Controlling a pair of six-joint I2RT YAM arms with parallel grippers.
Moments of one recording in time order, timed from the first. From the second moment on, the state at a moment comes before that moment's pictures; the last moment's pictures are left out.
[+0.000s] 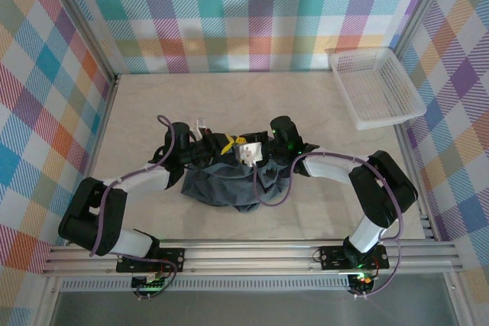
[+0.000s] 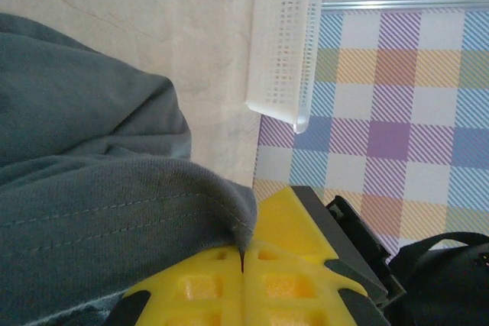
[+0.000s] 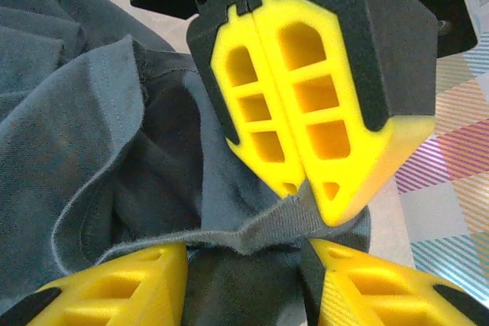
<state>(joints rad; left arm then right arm) -0.38 1.42 0.62 0.45 0.61 -1.31 0.66 1.66 0.88 0.29 -0.53 -1.11</state>
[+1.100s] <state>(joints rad) -0.32 1.07 0.59 -0.02 0.51 -0.99 0.71 1.72 0.91 0.40 -0.58 -0.93</state>
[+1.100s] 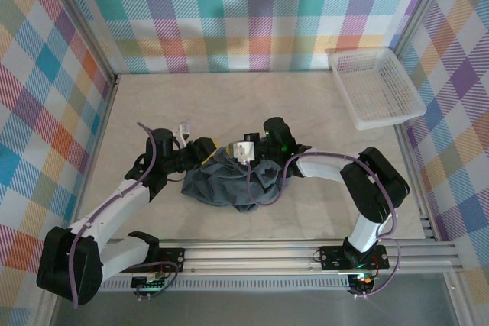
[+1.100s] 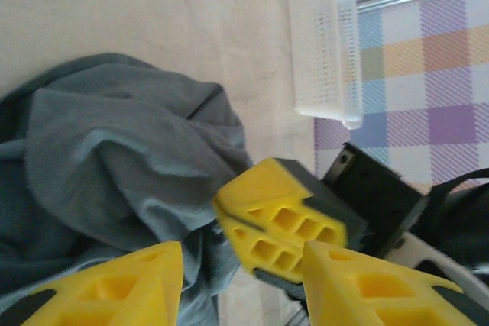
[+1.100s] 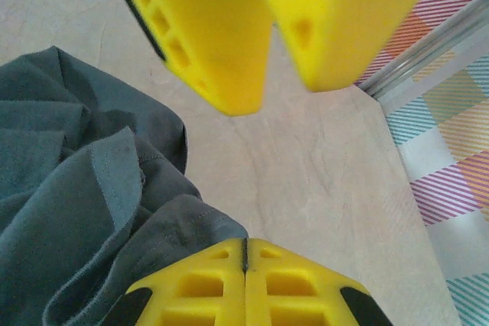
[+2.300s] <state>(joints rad) -0.35 1.15 0.54 -0.41 0.18 -0.78 0.53 1.54 0.97 -0.29 -0.33 -0.35</state>
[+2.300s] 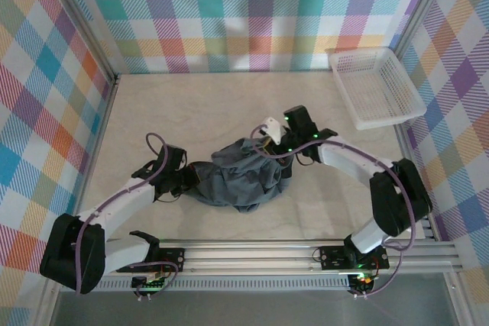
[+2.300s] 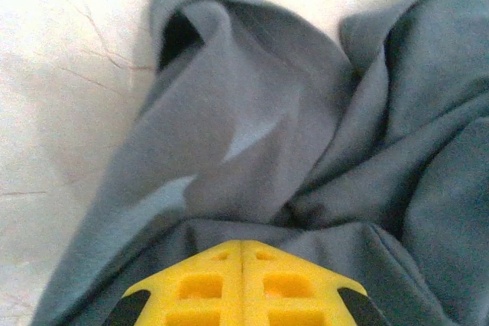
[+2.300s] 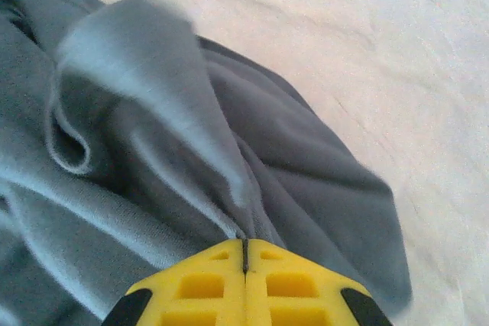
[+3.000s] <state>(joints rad) -0.40 1.03 0.51 -0.27 0.28 -0.73 0.53 1.68 1.36 -0.43 -0.54 -0.05</state>
